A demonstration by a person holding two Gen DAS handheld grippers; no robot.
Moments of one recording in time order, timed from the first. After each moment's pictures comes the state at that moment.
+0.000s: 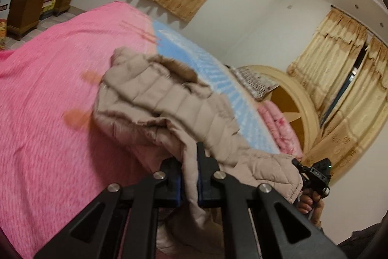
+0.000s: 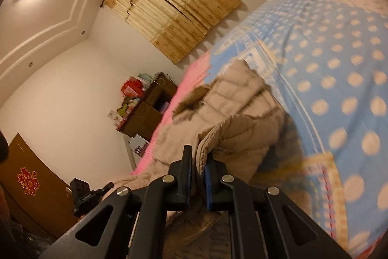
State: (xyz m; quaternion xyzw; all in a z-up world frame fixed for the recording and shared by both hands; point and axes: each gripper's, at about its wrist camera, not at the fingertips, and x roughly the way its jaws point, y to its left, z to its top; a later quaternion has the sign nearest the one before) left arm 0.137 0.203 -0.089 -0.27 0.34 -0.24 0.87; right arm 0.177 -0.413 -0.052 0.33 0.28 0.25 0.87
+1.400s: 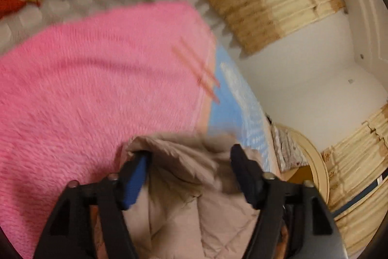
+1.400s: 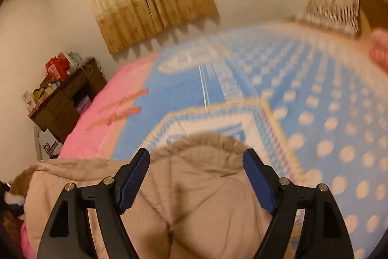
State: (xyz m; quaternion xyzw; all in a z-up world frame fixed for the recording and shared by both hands) left arm 0.375 0.269 -0.102 -0.42 0.35 -0.07 0.83; right arm 0.561 -0.290 -0.027 0.13 0.30 0.05 0.94
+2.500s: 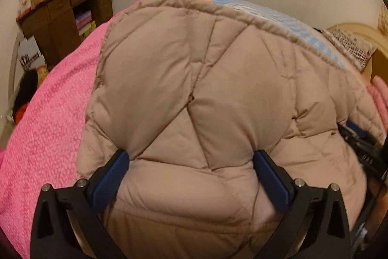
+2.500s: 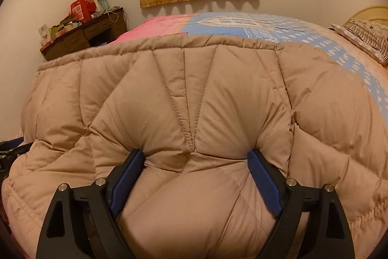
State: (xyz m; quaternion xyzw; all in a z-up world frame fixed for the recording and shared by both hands) left arm 0.369 0.147 -0.162 -0.05 0.45 0.01 0.89; right arm 0.539 -0.184 -0.128 0.00 0.37 0.12 0.92
